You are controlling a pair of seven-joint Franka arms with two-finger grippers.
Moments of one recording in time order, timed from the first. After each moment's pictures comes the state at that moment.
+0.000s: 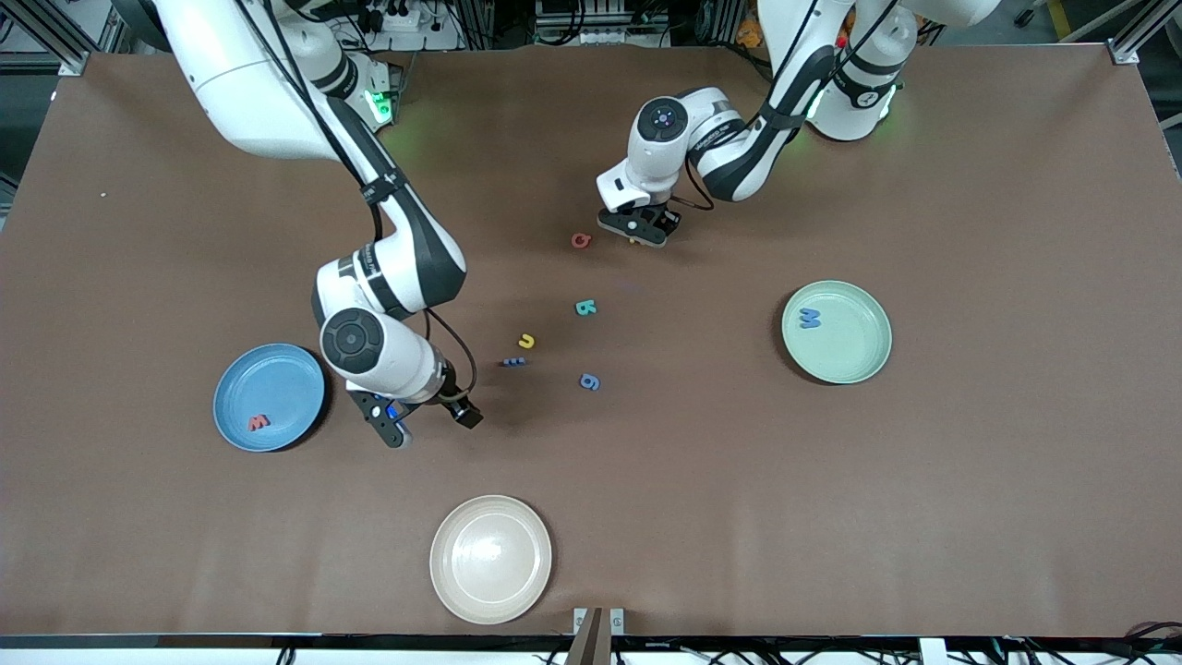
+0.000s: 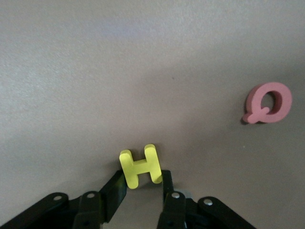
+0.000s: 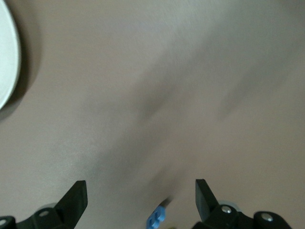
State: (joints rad) left arm -0.61 0.41 -0.35 -2.32 0.15 2.70 -0.68; right arm 0.36 0.67 0.08 -1.53 0.07 2.17 1.29
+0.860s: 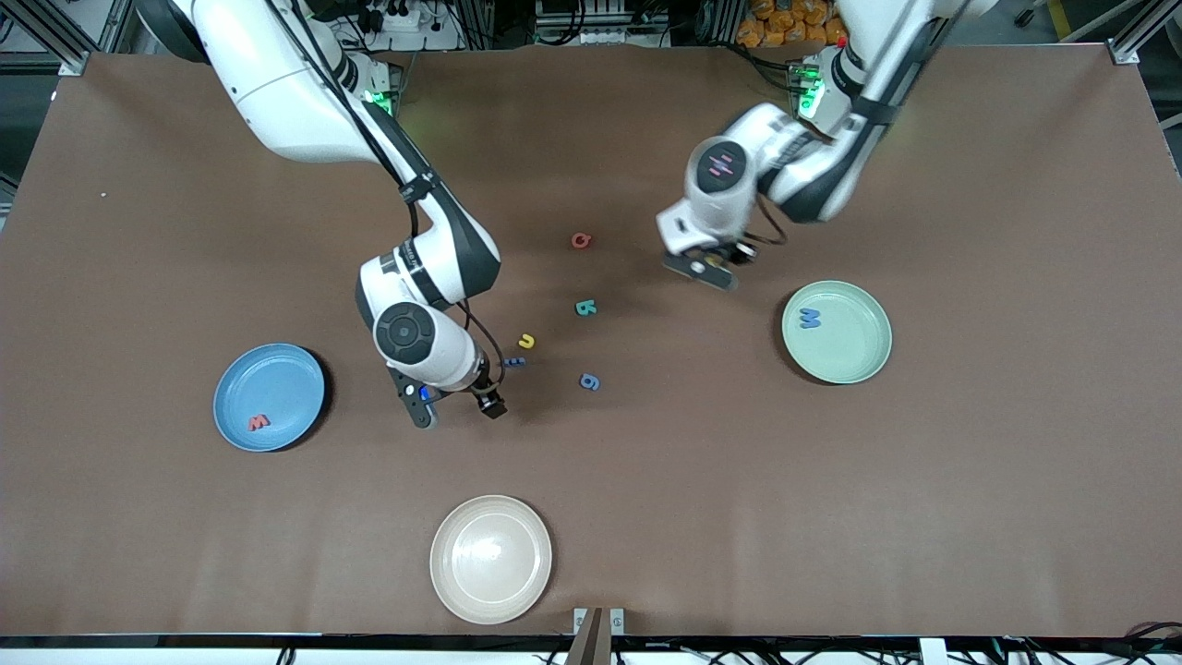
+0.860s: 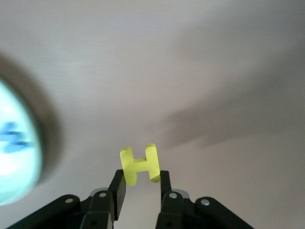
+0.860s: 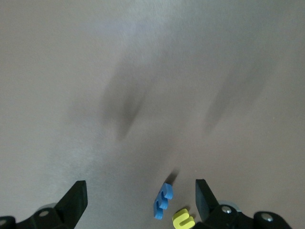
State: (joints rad) left arm -0.27 0.25 -0.35 -2.26 0.16 2.28 -0.24; right arm 0.43 0.72 0.08 -1.54 0.07 2.19 1.52
